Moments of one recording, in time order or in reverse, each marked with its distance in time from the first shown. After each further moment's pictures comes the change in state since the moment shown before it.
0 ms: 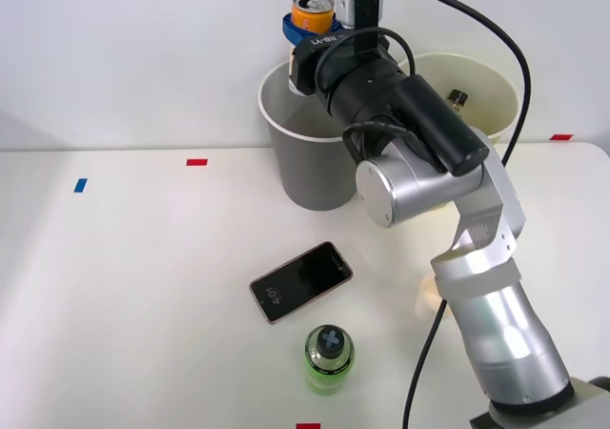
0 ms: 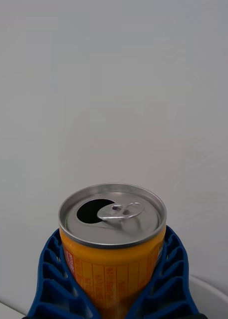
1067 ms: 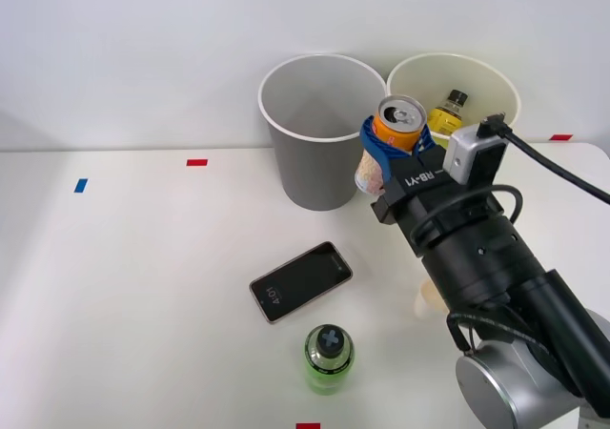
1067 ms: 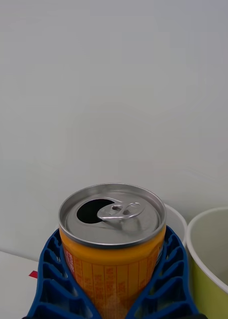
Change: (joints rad) arm 0.692 -0.197 0.133 -0.598 -0.003 -0.180 0.014
